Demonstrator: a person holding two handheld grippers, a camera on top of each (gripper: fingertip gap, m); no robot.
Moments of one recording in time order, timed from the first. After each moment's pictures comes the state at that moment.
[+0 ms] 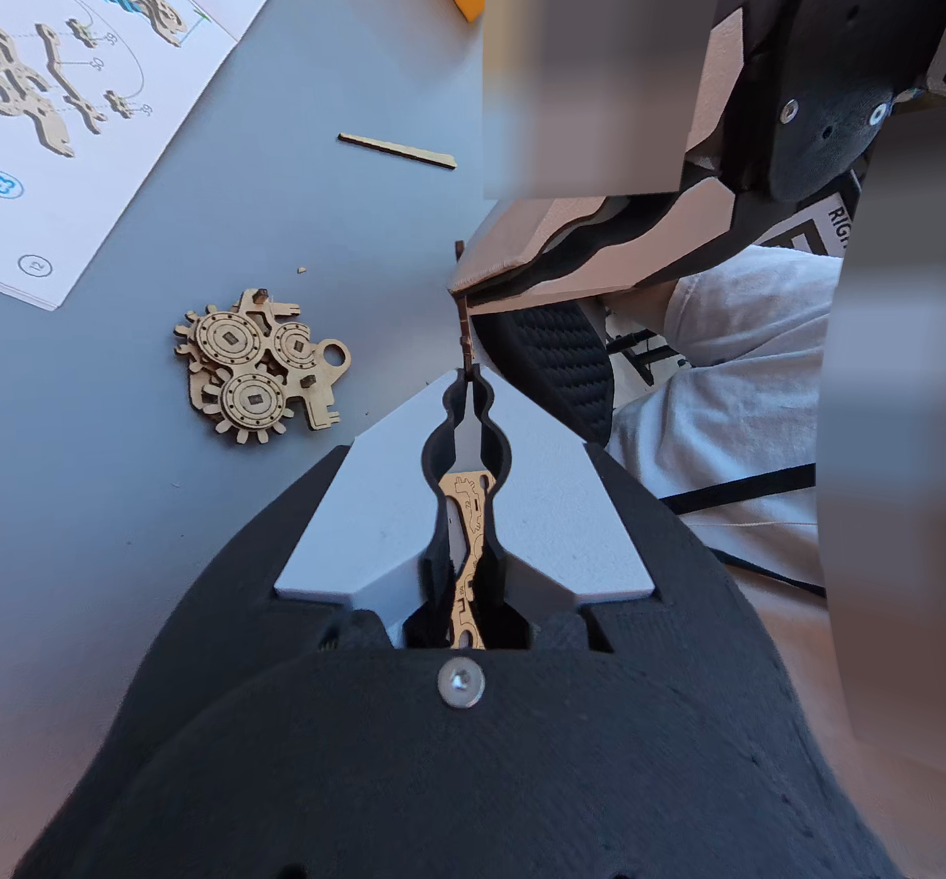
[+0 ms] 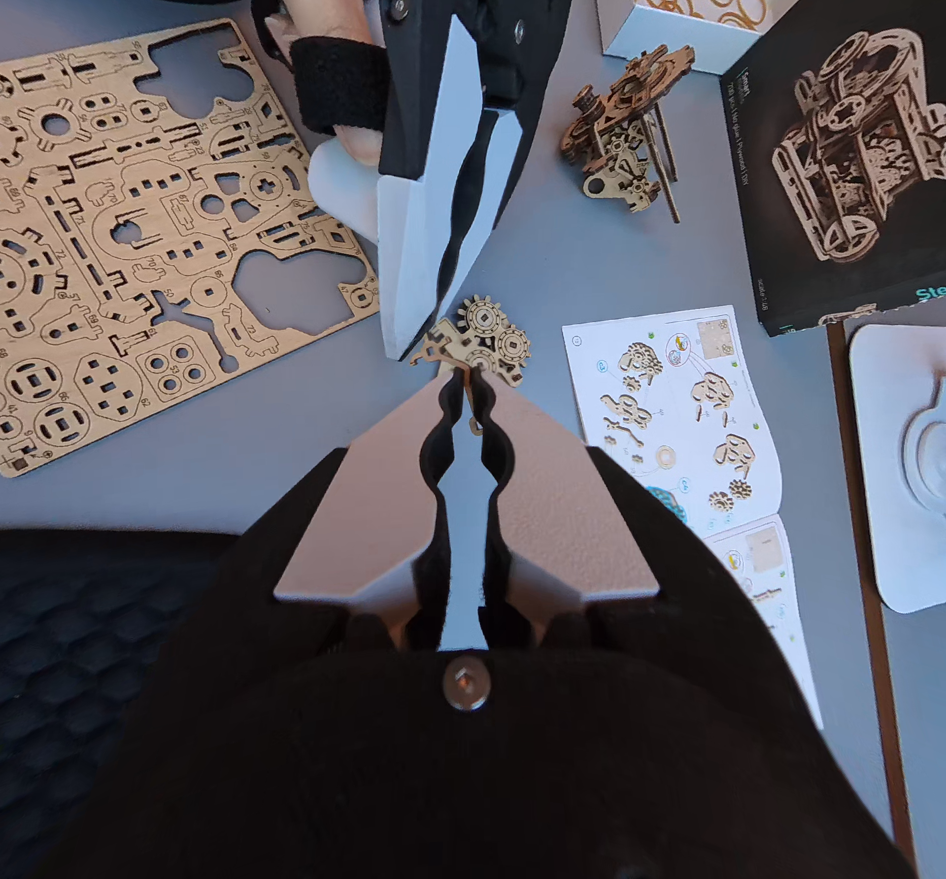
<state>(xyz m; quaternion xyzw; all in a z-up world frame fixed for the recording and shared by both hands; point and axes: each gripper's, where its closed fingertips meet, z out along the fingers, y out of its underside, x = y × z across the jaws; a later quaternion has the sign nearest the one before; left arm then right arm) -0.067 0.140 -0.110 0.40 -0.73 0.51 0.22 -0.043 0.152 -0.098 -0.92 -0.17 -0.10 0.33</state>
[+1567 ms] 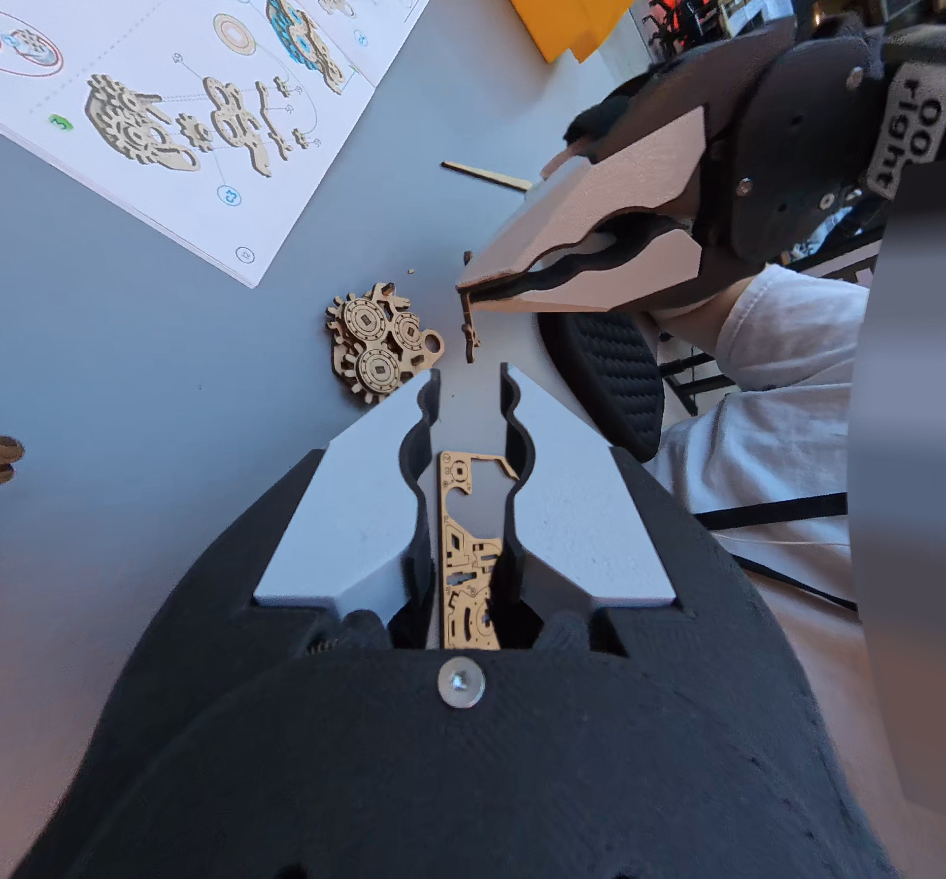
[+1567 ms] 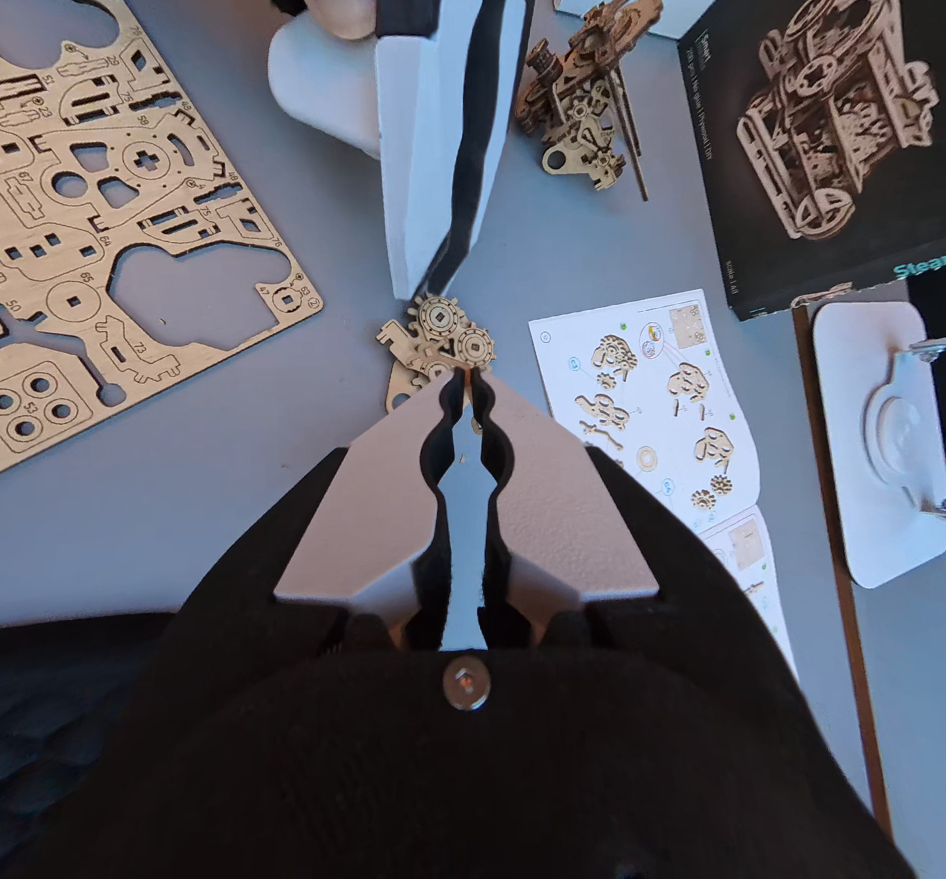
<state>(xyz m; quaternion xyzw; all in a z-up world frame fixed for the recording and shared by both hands) -0.044 0.180 -0.118 0.44 -0.73 0.50 0.17 -0.021 0.168 -0.122 -0.92 -0.15 -0.15 0.33</state>
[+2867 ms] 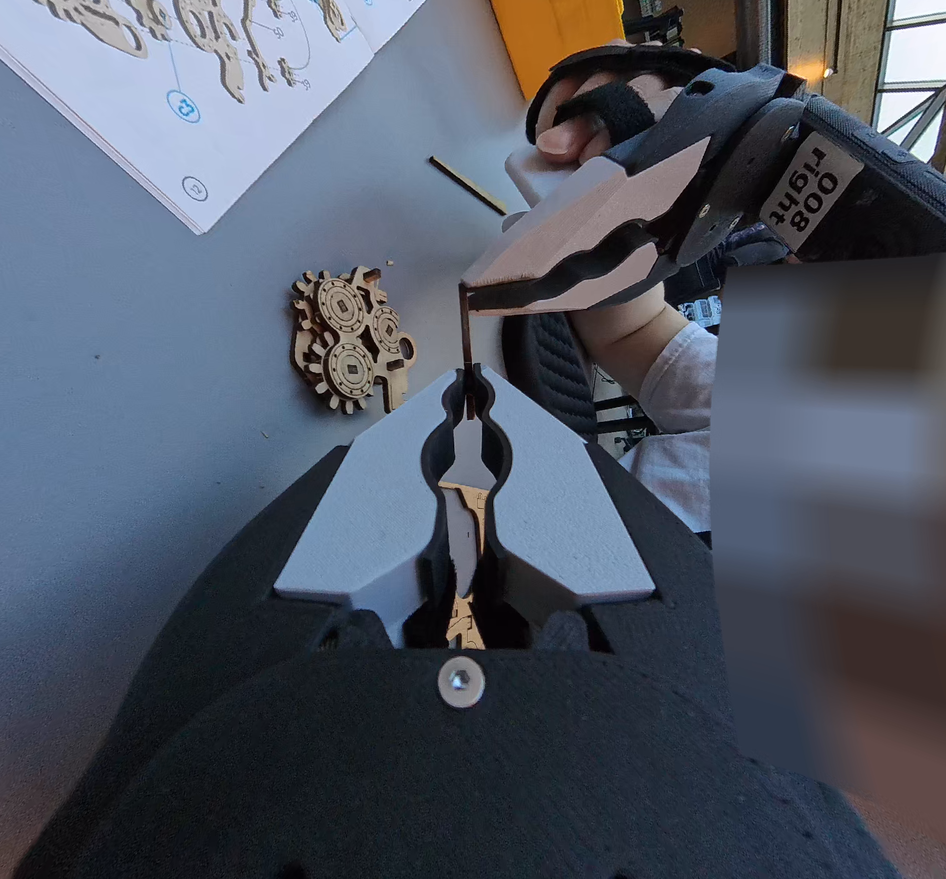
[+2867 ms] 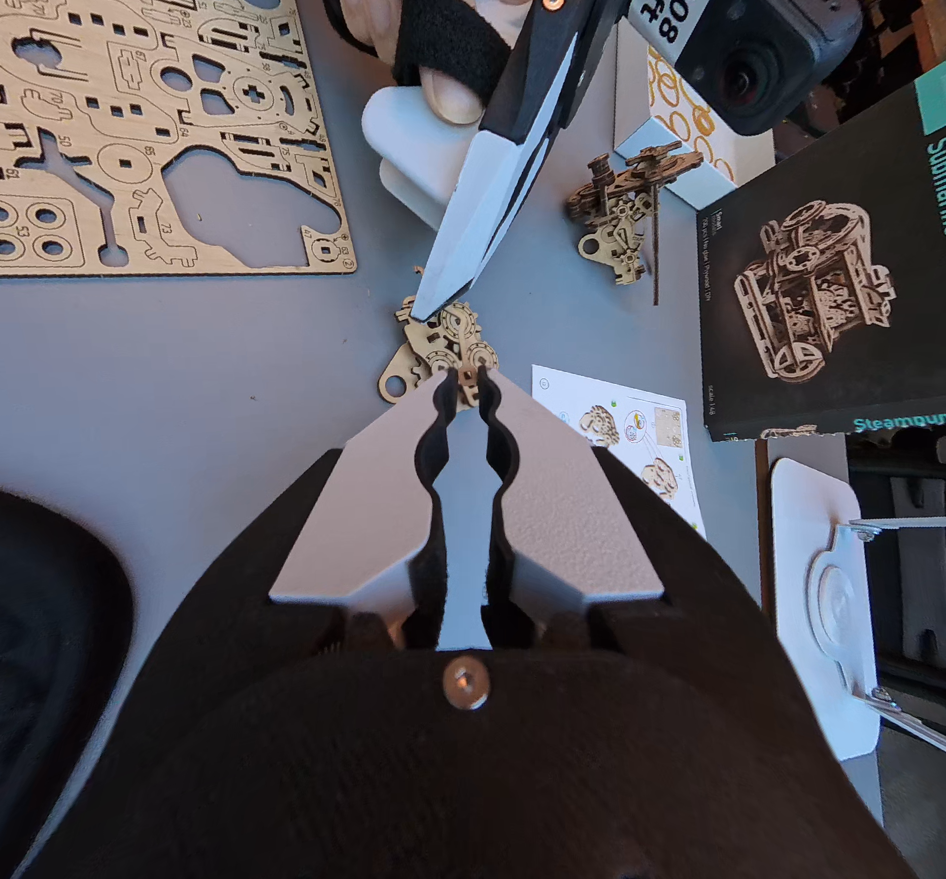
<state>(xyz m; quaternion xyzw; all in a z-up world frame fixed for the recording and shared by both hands) -0.046 0.157 -0.128 0.50 -0.64 0.52 0.26 -0.024 0.163 -0.124 -0.84 -0.32 -0.14 0.41</state>
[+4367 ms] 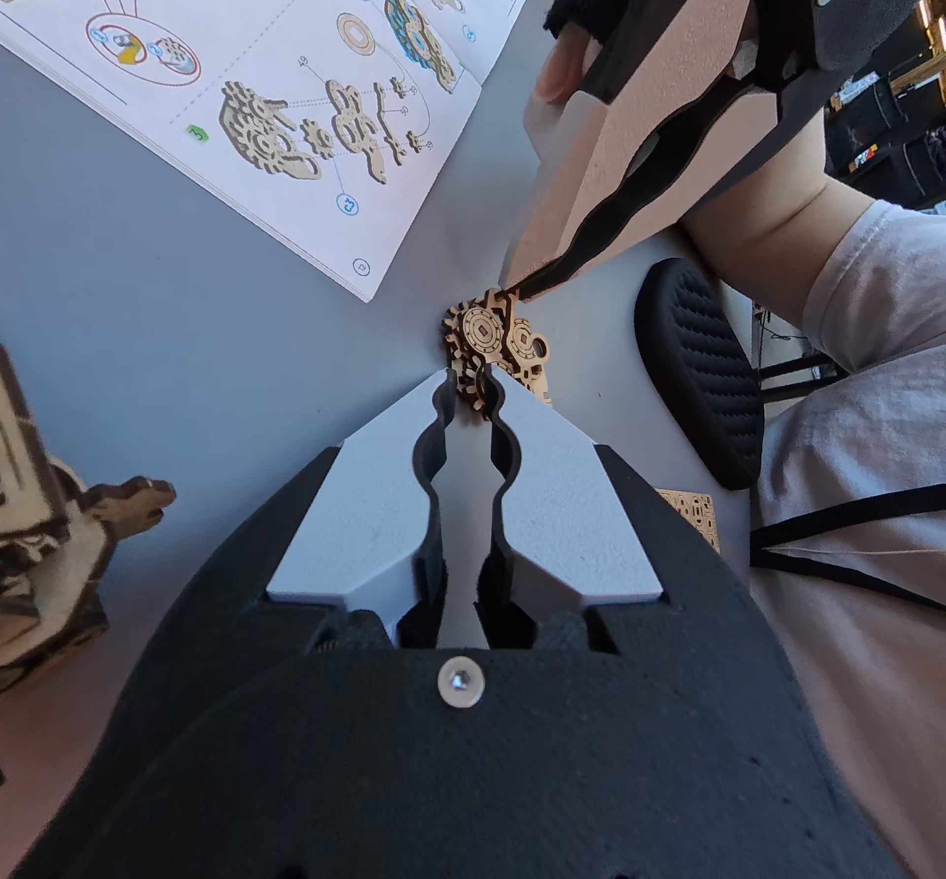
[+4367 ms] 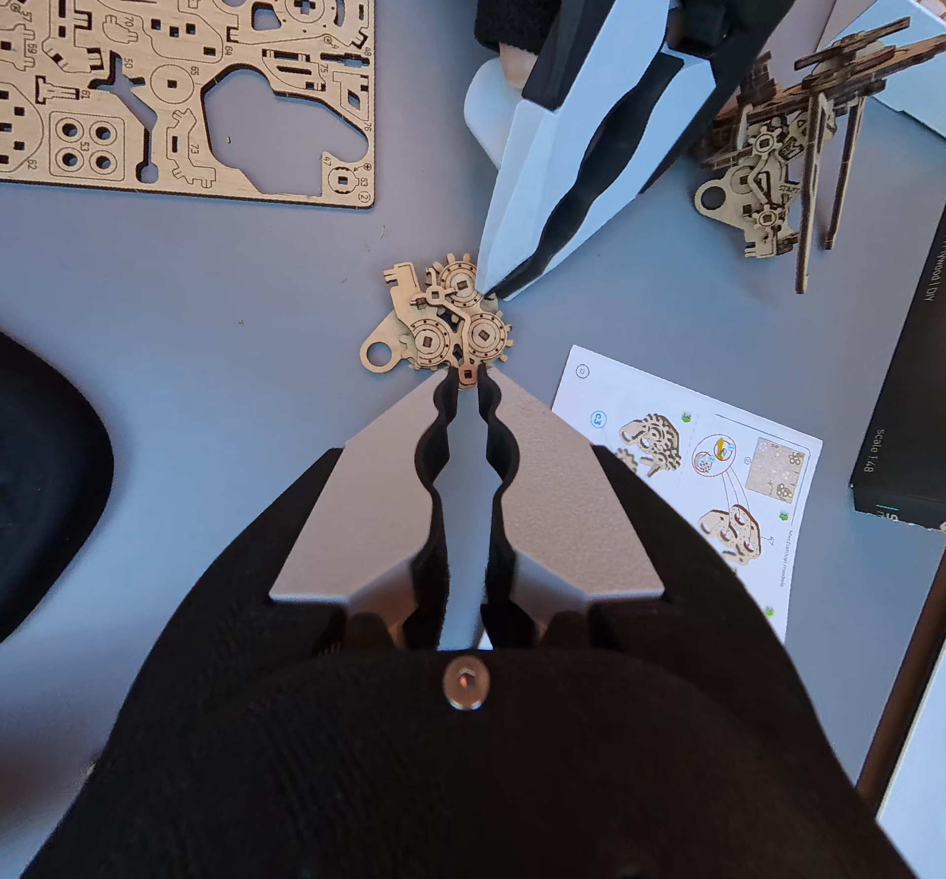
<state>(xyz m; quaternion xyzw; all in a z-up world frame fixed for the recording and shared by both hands) -0.015 0.187 -0.158 0.46 -0.74 0.47 0.13 -0.006 0.168 -0.148 -0.88 -0.39 0.04 0.29</state>
